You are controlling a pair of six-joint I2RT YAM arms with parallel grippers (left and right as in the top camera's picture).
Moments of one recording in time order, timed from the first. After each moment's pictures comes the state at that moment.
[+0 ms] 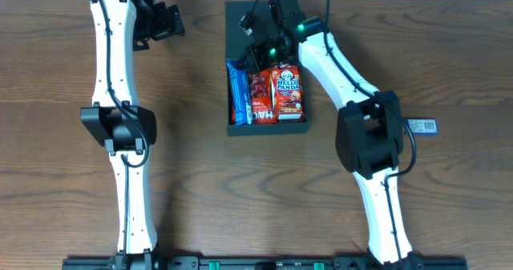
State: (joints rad) left arm 0.03 2.64 2.95 -1.65 0.21 -0.26; right arm 0.40 2.44 2.14 -0.79 -0.67 0.00
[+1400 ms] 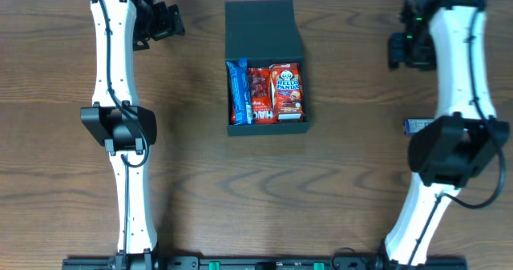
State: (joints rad) left arm 0.03 2.64 2.95 -1.65 0.21 -0.26; right arm -0.13 2.22 2.28 -1.56 0.10 0.00
